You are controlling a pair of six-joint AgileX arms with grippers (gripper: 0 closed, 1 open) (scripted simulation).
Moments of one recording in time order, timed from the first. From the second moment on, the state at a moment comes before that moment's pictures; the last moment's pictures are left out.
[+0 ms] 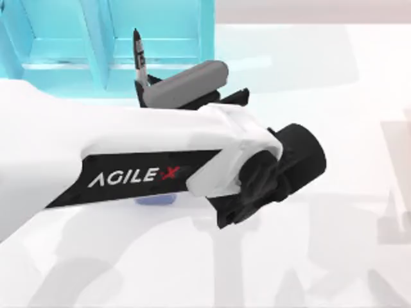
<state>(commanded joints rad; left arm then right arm) -0.99 1.94 1.35 -0.91 -1.61 -1.50 0.00 0.00 0.00 0.00 0.00 0.00</state>
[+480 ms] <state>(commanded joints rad) -0.98 1.95 1.36 -0.93 -1.61 -1.52 0.00 0.00 0.00 0.00 0.00 0.00</state>
